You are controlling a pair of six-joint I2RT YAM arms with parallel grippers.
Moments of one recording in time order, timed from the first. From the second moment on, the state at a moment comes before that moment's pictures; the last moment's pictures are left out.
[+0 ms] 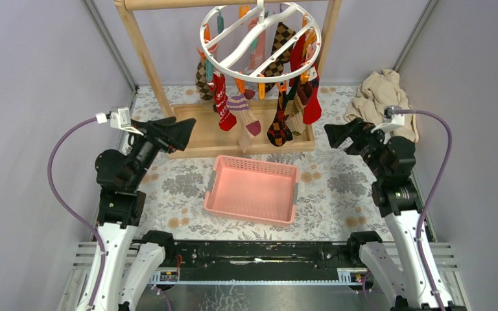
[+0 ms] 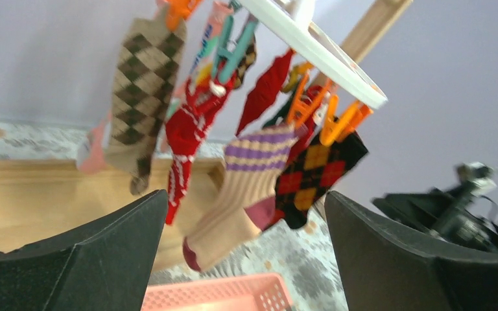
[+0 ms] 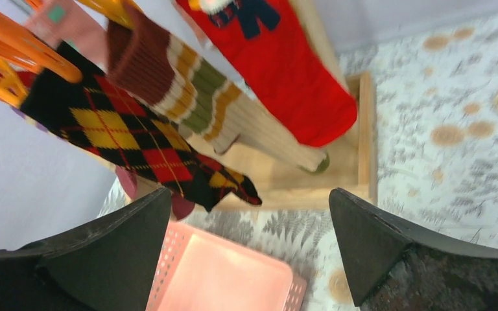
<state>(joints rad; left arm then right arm) -0.11 0.64 0.84 0.04 0.31 -0.63 0.08 0.69 0.78 -0.13 -0.23 0.52</state>
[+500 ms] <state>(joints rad) -0.11 0.74 0.92 -0.20 0.47 -0.76 0.08 0.66 0.84 -0.40 -0.23 0.59</state>
